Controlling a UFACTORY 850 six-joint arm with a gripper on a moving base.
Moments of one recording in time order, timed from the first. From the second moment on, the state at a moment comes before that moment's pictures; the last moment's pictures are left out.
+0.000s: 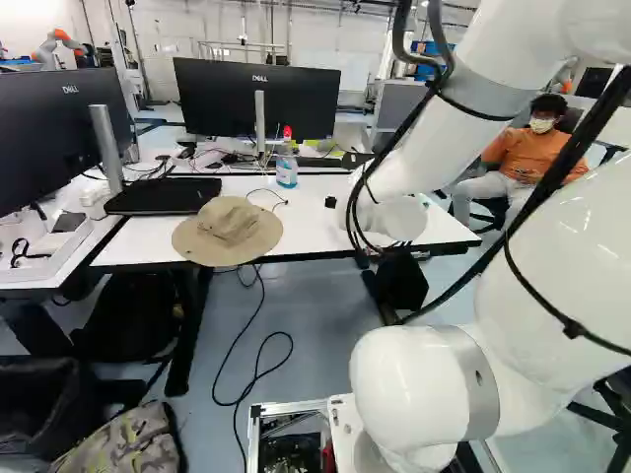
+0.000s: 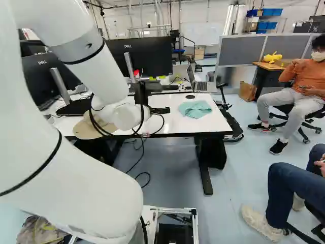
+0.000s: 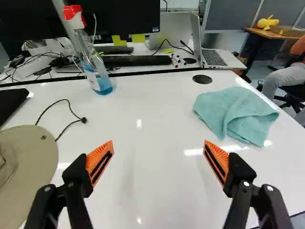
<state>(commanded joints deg) -3.2 10.5 -15.5 1.1 40.2 0.0</state>
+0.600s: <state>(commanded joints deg) -0.7 14.8 -7.4 0.2 47.8 0.0</state>
